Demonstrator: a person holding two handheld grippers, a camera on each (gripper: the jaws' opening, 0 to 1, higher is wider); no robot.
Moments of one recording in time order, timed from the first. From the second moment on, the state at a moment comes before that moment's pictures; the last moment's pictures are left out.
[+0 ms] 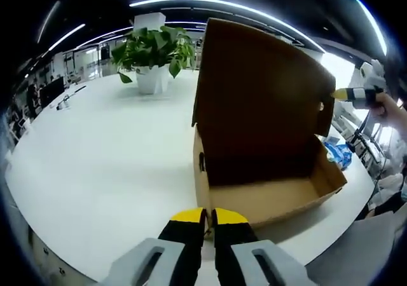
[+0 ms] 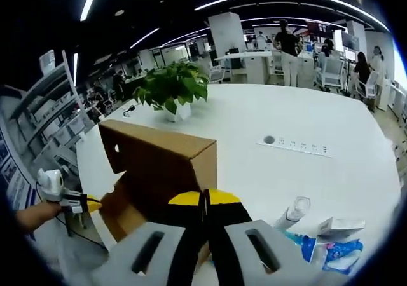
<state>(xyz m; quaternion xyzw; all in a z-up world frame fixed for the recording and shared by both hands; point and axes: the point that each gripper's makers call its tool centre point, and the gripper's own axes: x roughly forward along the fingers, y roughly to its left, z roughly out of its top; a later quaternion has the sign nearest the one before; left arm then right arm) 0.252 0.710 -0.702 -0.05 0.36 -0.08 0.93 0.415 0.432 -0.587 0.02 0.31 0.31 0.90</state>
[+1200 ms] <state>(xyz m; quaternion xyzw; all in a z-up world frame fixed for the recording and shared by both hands) 0.251 0.714 -0.671 -0.02 0.31 -0.09 0.94 0.352 0.428 -0.602 0.04 0.28 0.31 0.91</state>
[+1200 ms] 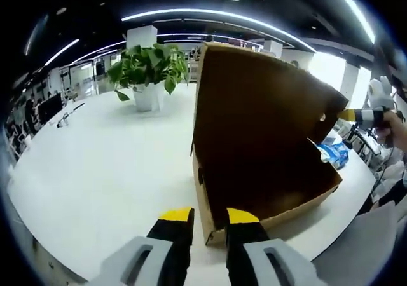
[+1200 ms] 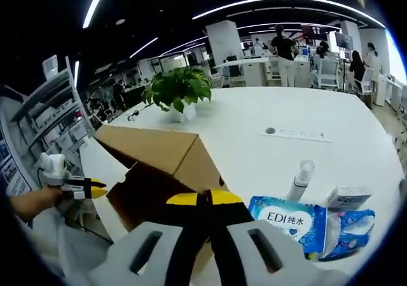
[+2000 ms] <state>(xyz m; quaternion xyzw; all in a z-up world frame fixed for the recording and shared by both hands) 0.260 0.710 -0.607 0.03 0.25 -0.14 0.96 0.317 0.427 -0.633 0.01 0.26 0.33 0.91</state>
